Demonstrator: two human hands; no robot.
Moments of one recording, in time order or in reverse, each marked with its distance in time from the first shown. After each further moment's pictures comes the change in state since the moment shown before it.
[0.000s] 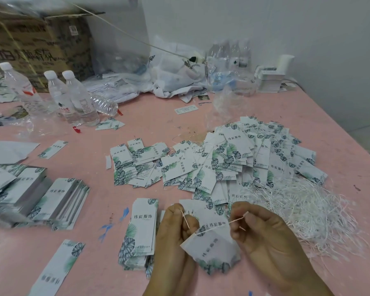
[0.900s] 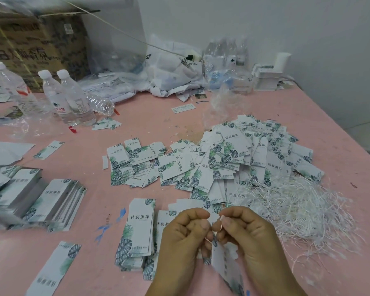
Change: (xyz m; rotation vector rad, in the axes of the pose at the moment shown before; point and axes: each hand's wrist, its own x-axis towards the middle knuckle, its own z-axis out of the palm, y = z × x) left_hand -0.007 0.000 0.000 0.361 -0.266 0.078; right_hand -0.003 0.019 0.014 -0.392 0.169 -0.130
